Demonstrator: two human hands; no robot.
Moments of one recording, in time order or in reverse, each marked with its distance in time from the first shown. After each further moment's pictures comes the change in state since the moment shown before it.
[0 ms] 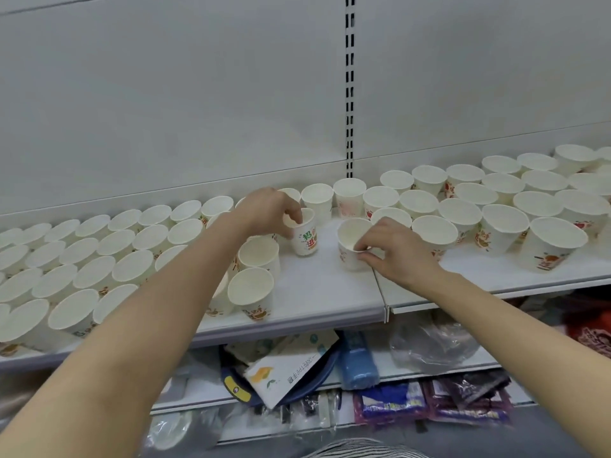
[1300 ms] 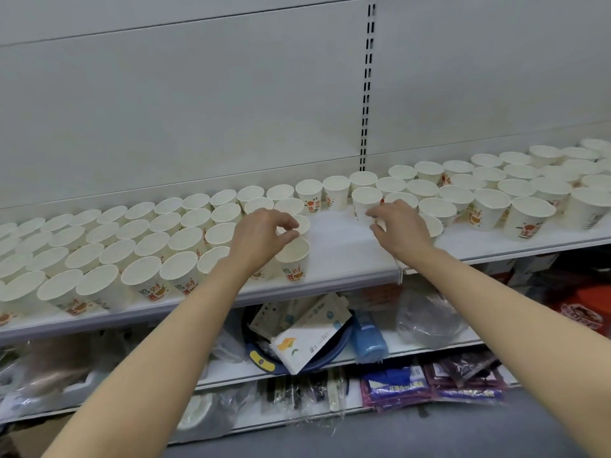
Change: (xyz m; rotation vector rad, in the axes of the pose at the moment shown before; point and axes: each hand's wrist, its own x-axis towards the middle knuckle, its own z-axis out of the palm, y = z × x) left_hand -0.149 -0.007 0.023 -0.231 0.421 -0.107; right_hand -0.004 -0.068 0.003 -0.233 0.030 0.326
